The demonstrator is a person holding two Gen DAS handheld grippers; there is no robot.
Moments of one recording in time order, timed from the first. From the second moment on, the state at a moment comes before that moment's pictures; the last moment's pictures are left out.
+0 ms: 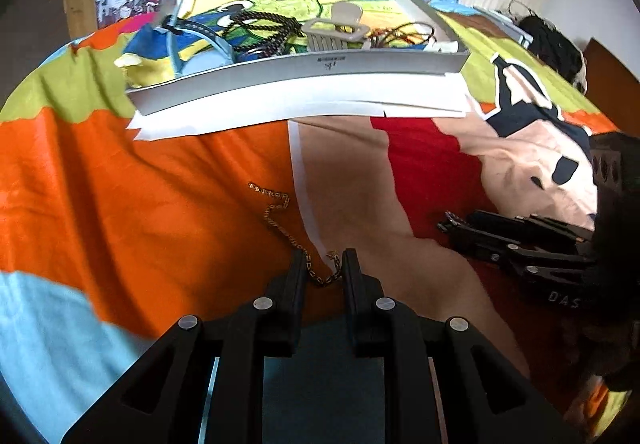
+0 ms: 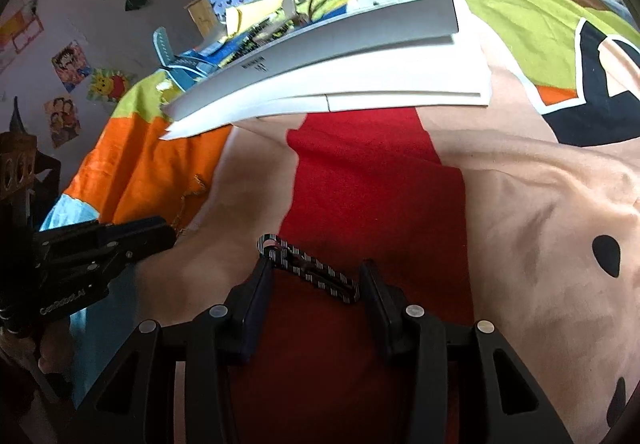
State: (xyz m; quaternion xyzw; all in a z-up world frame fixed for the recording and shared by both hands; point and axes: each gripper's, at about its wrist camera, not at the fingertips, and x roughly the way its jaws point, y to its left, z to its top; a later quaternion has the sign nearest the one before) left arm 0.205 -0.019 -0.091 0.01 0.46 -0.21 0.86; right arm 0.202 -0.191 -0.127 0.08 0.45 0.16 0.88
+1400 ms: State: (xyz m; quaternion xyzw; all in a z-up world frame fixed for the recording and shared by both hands) left arm 0.379 -0.043 0.065 -0.04 0.29 -0.18 0.94; right arm 0.348 -0.210 -0.009 0.02 0.29 0.18 0.94
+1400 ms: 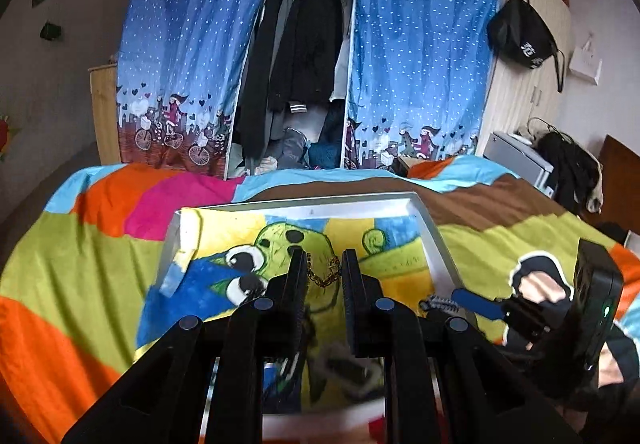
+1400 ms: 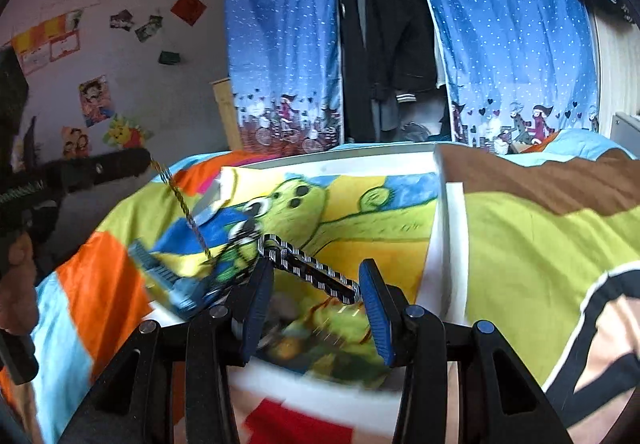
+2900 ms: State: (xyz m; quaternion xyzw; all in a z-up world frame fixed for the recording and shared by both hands) left arm 0.313 -0.015 0.075 -0.08 0.28 -0.08 0.95; right arm 0.310 -0.224 0.045 0.02 0.24 0.12 0.96
